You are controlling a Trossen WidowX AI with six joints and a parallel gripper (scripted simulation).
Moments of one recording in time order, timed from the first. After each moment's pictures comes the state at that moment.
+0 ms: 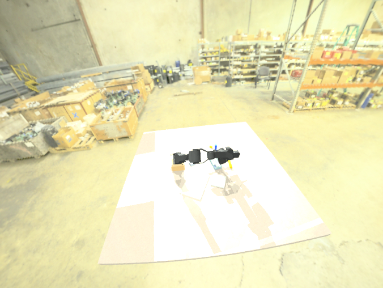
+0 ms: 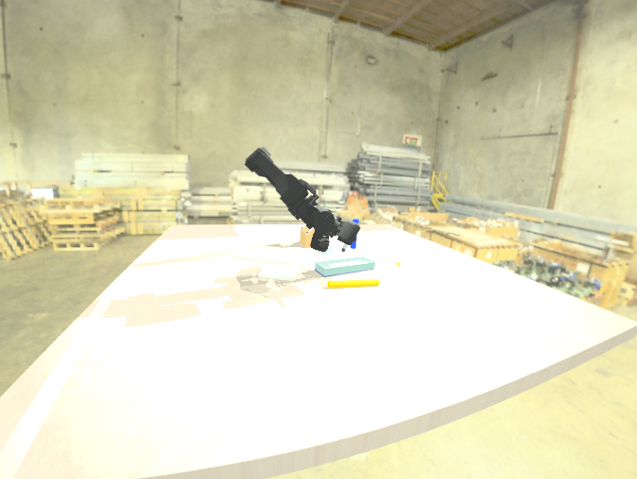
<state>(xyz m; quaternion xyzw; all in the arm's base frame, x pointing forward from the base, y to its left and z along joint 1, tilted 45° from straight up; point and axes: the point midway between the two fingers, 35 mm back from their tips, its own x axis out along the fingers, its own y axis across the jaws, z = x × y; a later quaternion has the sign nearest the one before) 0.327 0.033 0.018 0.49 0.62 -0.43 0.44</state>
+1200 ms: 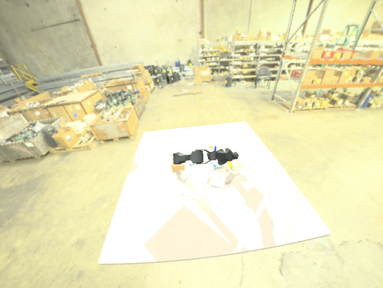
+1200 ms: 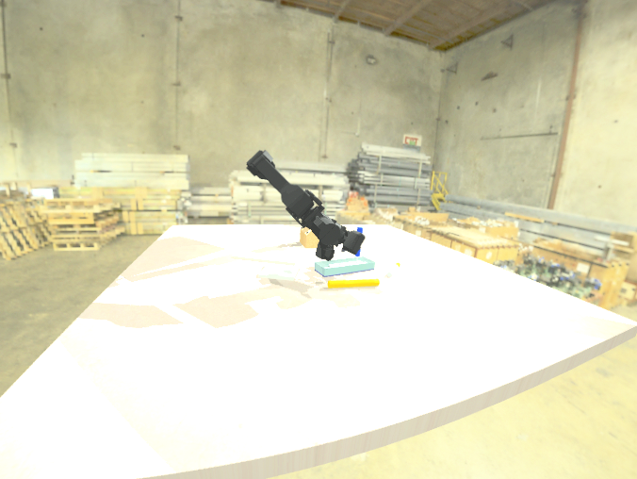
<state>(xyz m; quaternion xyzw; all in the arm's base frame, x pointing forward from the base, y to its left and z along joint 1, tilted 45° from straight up) 0.329 0.026 -0.013 0.49 0.62 -0.43 0.43</state>
